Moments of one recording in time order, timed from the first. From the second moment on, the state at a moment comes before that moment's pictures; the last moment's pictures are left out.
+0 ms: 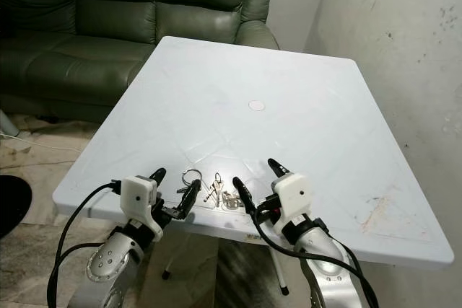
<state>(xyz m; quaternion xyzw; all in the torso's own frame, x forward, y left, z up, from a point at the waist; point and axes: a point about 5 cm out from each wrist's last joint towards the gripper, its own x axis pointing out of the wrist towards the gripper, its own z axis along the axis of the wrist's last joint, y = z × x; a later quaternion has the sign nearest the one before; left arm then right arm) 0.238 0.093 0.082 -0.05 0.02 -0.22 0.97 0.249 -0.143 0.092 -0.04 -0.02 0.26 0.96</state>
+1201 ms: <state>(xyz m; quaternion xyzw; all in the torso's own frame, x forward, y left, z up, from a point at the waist) 0.220 0.094 0.083 -0.04 0.02 -0.21 0.98 0.249 -0.122 0.080 -0.06 0.05 0.33 0.94</state>
